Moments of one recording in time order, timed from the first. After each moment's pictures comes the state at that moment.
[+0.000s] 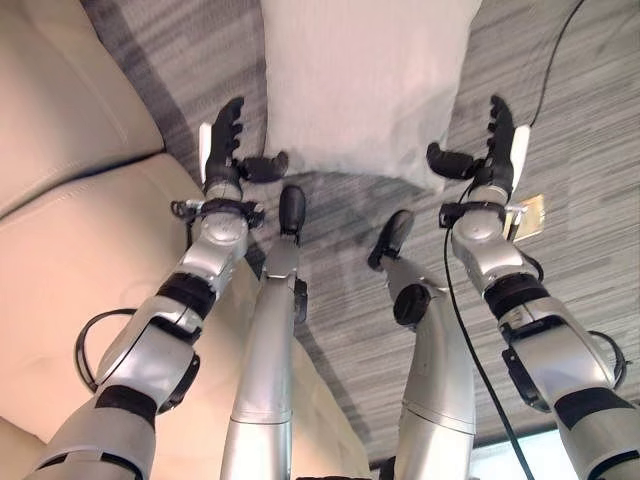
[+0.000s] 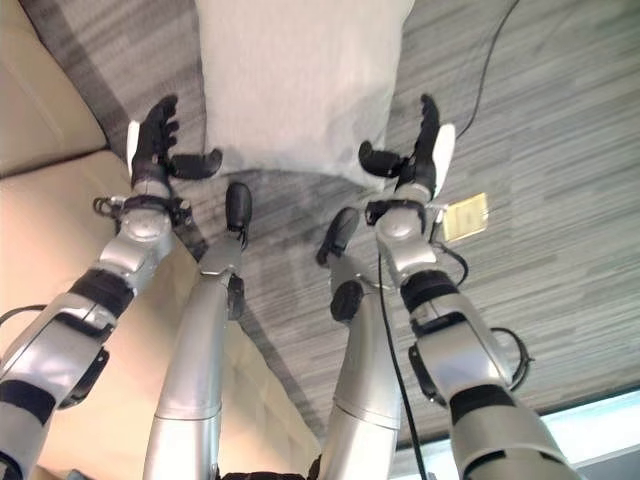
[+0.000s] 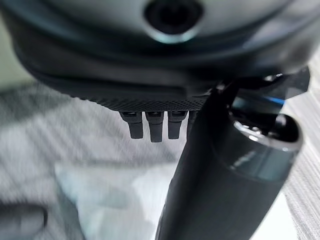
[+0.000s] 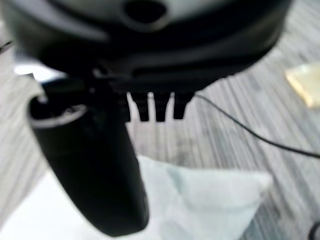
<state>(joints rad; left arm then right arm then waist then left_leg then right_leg) -1.06 0.41 -0.54 0.82 -0.57 -0.17 0.47 -1.07 -0.47 0.38 0.93 0.38 -0.15 -0.62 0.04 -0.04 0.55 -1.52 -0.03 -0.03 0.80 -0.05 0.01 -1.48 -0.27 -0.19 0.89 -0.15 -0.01</state>
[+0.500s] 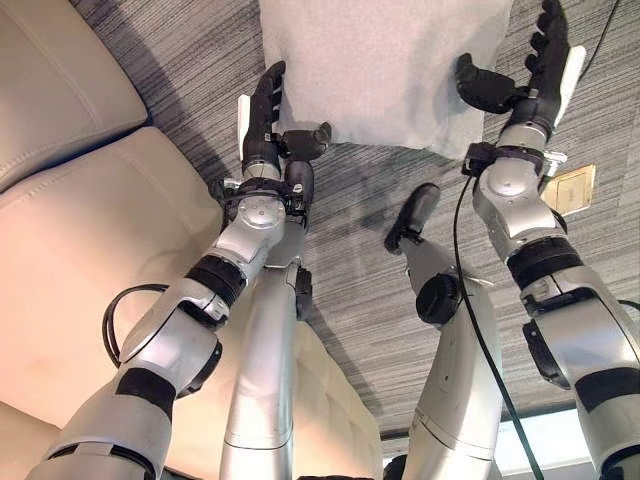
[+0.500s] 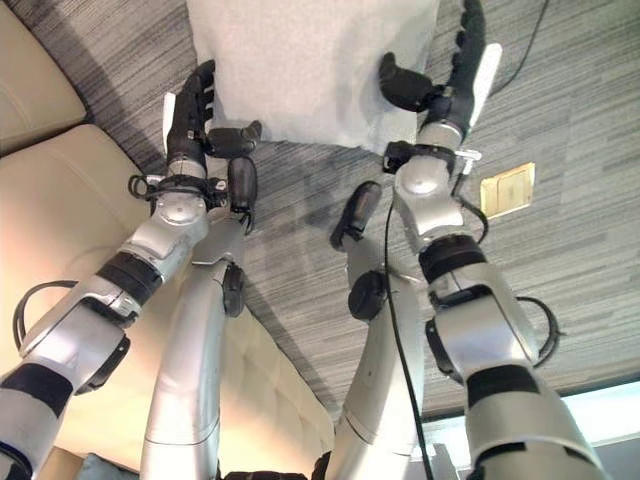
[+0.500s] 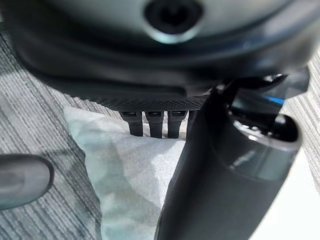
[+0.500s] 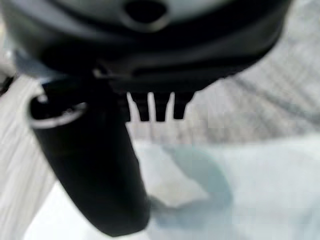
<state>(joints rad) -1.15 0.34 -0.63 0.82 -0.60 -0.17 0.53 -1.22 -0.50 0.46 0.90 0.45 -0.24 -0.64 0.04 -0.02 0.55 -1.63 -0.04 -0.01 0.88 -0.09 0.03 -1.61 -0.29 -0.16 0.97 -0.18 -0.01</state>
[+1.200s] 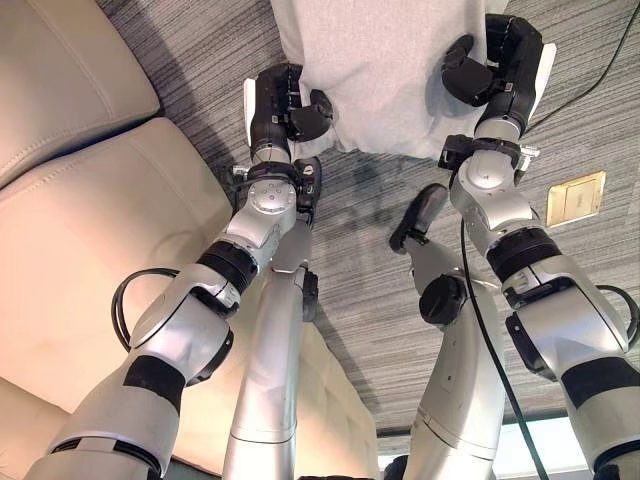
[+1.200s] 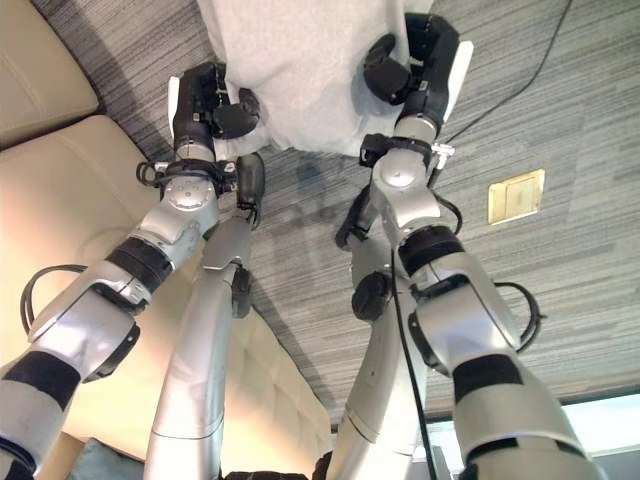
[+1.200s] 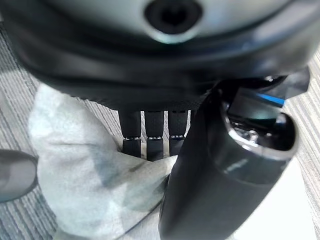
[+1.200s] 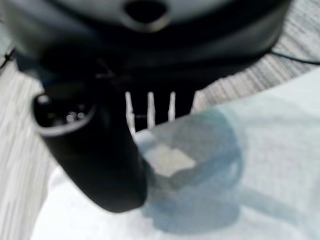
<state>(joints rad) -1.23 0.31 -0.65 0.88 -0.69 -0.20 0.55 -1.25 -0.48 0.50 0.94 0.56 -0.26 -0.64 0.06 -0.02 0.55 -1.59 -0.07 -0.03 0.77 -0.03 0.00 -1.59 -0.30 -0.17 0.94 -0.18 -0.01</state>
